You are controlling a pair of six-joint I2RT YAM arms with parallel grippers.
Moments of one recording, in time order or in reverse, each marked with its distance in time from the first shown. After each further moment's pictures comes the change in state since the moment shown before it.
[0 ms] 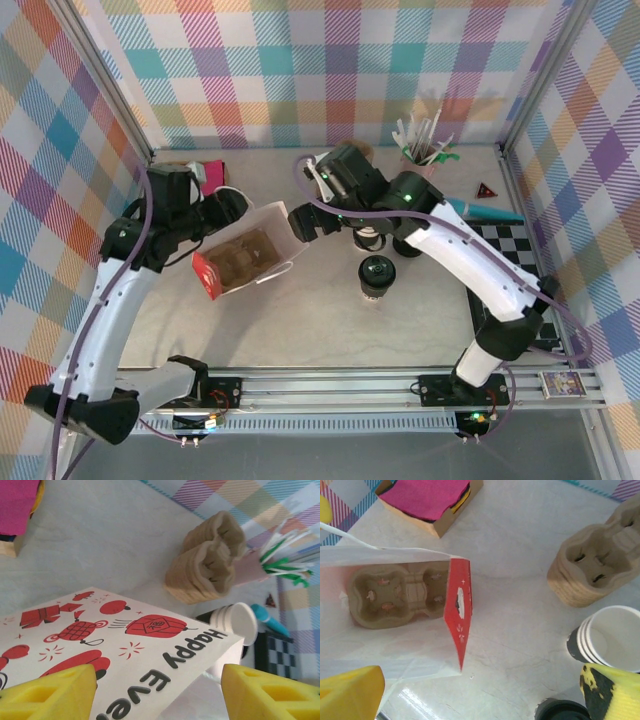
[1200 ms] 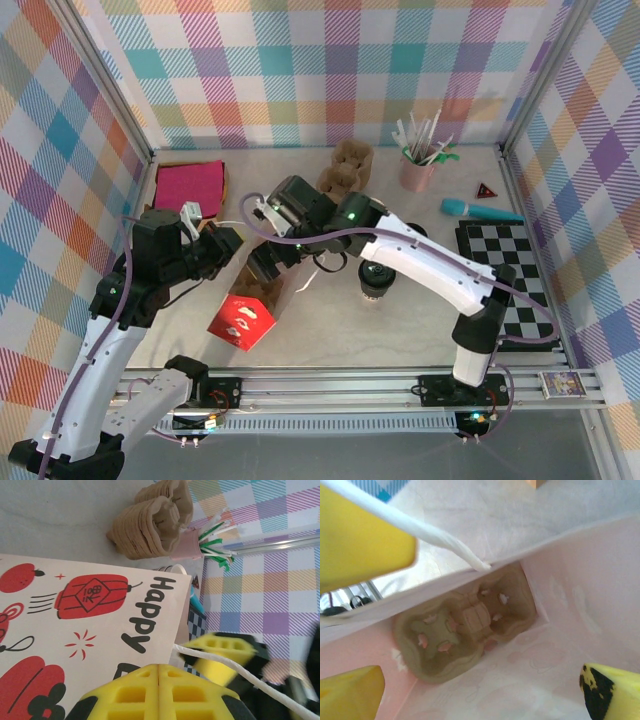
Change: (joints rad) left arm -0.058 -0.320 -0.294 0.141 0.190 -0.401; right arm 0.139 0.111 -0.002 0.068 -0.198 -0.013
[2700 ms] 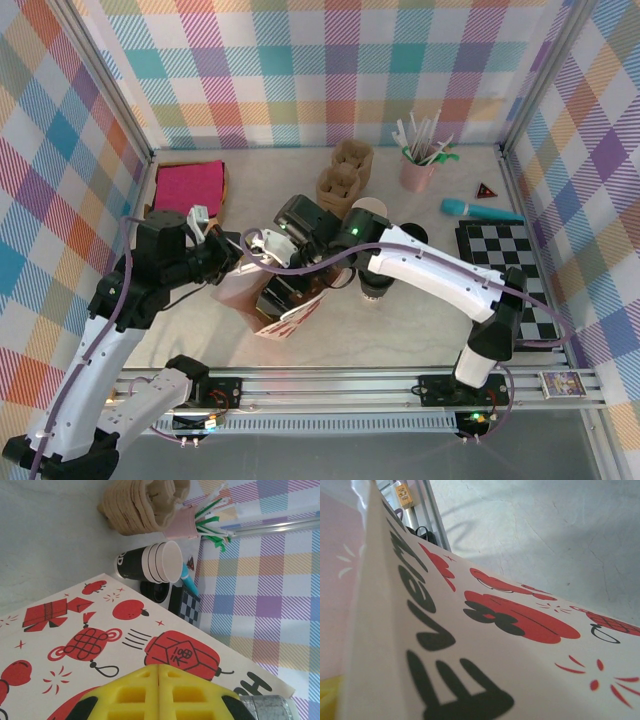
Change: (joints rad) left arm -0.056 0.021 0.035 -0.043 0.024 -0.060; right arm 0.024 -0.079 -0.224 0.058 -0.322 -0.230
